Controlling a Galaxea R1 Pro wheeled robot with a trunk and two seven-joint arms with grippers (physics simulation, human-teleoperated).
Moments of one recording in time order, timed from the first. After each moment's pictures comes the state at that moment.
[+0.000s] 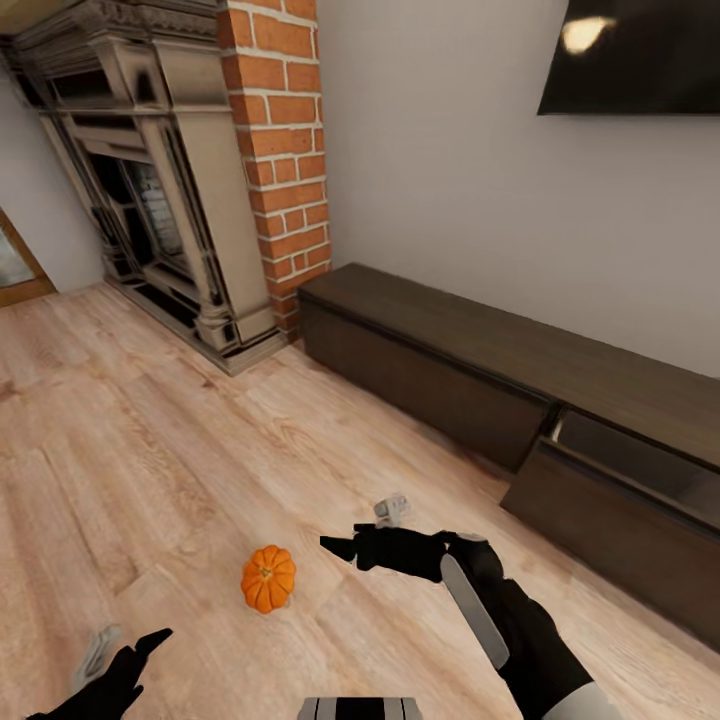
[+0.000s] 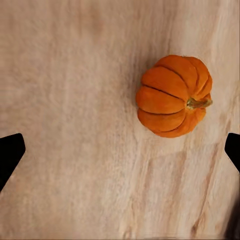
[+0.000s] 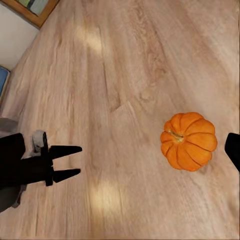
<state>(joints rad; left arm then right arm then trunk) -0.23 0.27 0.37 -0.65 0.89 0.55 -0.34 -0.46 0.02 0.36 -1.21 -0.44 0.62 0.53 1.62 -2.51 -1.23</state>
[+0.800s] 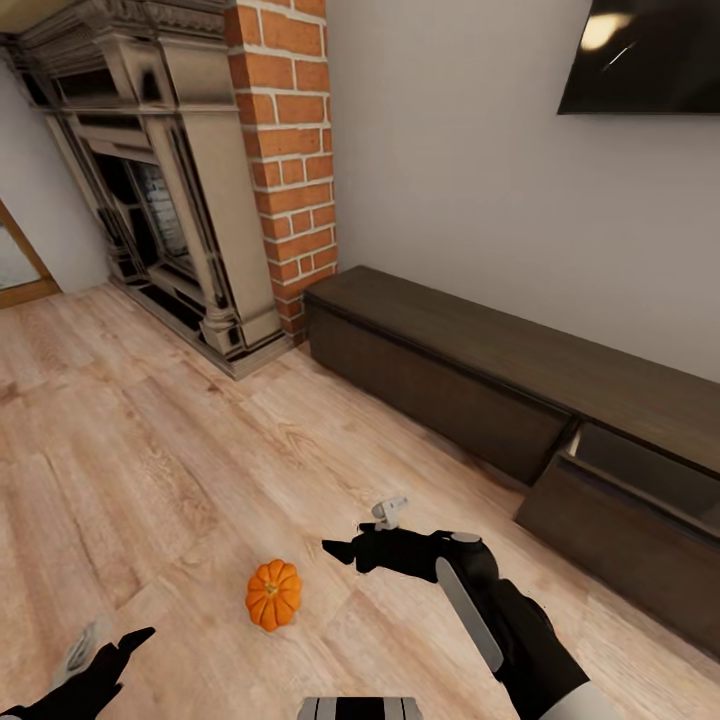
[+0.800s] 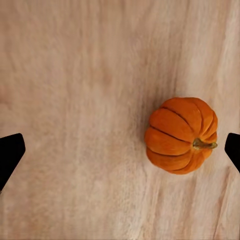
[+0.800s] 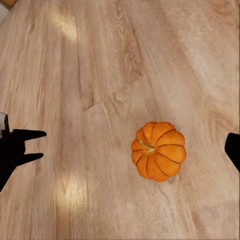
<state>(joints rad) -0.26 0.34 0.35 -0.58 0.87 0.54 -0.35 -0.47 0.03 0.38 -1.22 -0.34 0.62 0.46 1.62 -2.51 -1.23</state>
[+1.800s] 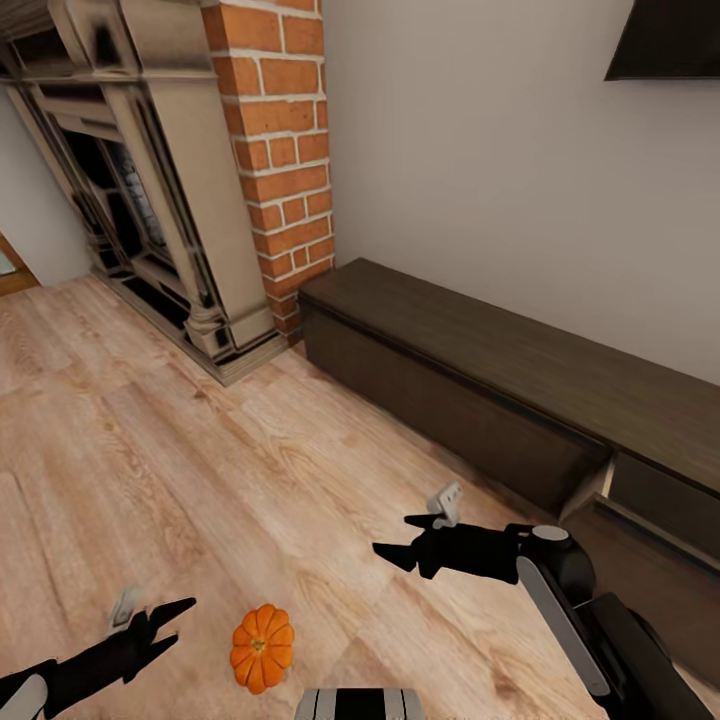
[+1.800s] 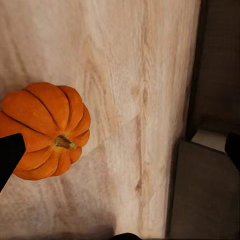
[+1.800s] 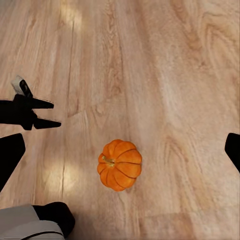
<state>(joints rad) -0.38 0.43 -0.01 -0.47 0.86 0.63 -0.87 -0.37 -0.20 0.29 -1.62 -0.34 0.81 0.62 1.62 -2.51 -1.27</state>
